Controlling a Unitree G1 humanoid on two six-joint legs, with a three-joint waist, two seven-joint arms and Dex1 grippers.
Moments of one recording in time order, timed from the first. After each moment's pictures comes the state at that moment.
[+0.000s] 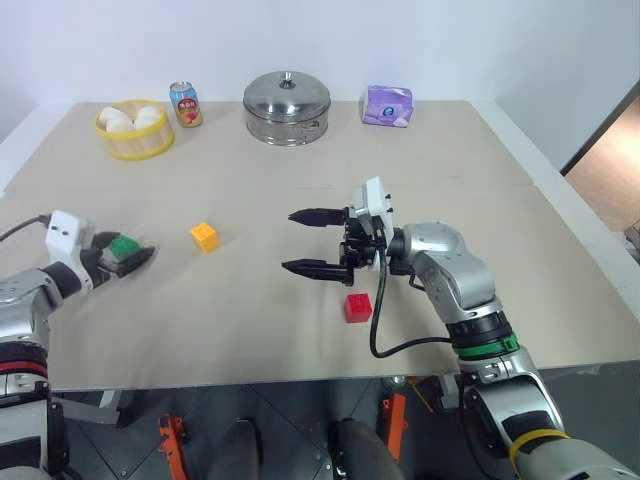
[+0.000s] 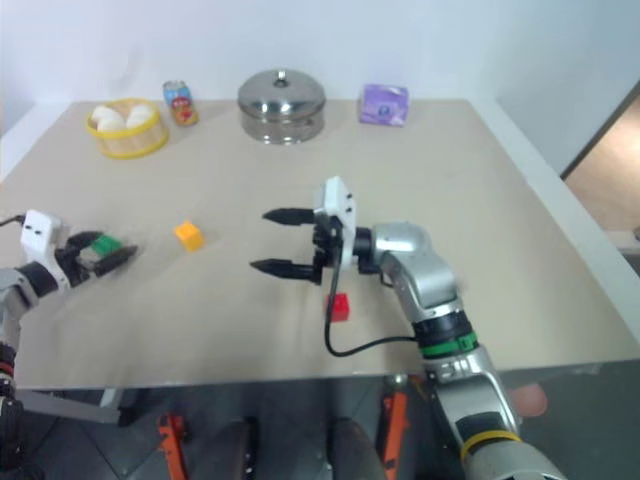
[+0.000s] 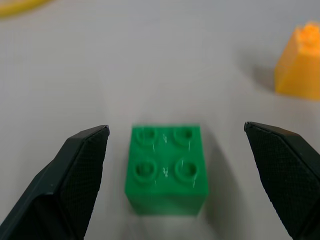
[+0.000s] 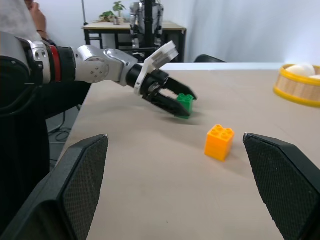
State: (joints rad) left arm -0.56 0.78 0.27 0.85 -0.27 0.02 -0.96; right arm -0.72 -0.33 0.16 0.09 0.41 0.31 1.15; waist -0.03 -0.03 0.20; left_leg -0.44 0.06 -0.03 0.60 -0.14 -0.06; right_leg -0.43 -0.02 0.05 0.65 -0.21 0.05
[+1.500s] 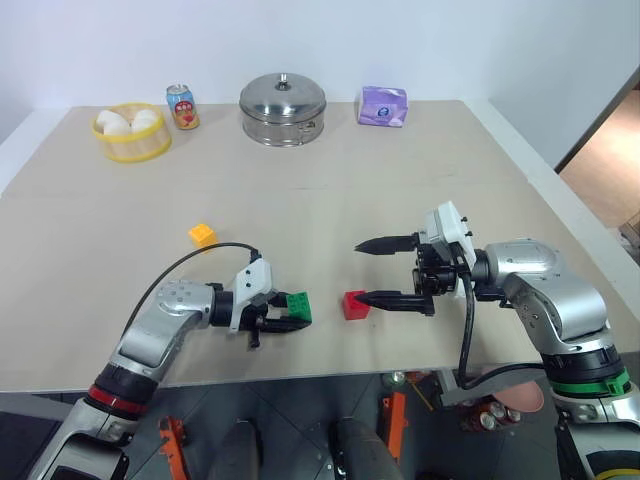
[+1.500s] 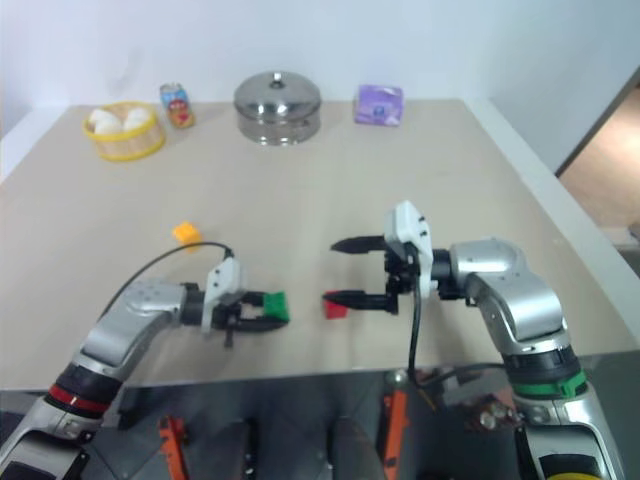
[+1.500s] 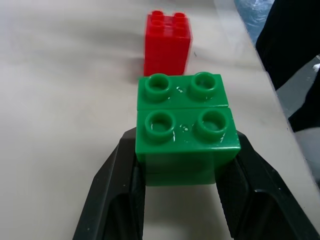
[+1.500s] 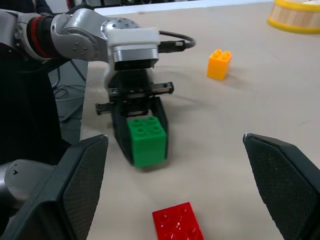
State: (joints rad) left arm -0.43 0.51 -0.25 0.01 -0.28 0.30 -1.15; right arm -0.51 -0.71 0.04 -0.18 0.53 0.50 1.22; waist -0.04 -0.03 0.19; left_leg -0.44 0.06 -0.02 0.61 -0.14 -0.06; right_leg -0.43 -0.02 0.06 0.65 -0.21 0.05
